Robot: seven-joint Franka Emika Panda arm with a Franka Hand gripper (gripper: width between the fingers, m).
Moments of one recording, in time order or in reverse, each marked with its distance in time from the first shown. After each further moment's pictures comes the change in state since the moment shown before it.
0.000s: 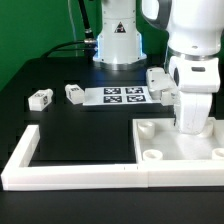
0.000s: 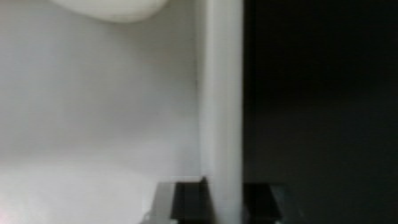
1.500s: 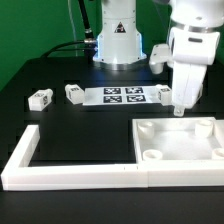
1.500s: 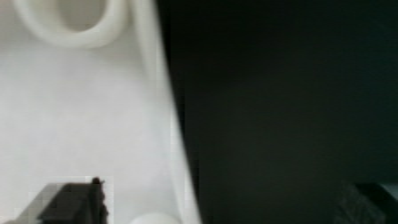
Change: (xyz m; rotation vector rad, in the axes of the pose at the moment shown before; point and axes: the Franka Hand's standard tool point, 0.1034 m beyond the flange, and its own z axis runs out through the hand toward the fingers) arm 0.009 -0.030 -0.051 0.000 -0.044 0.312
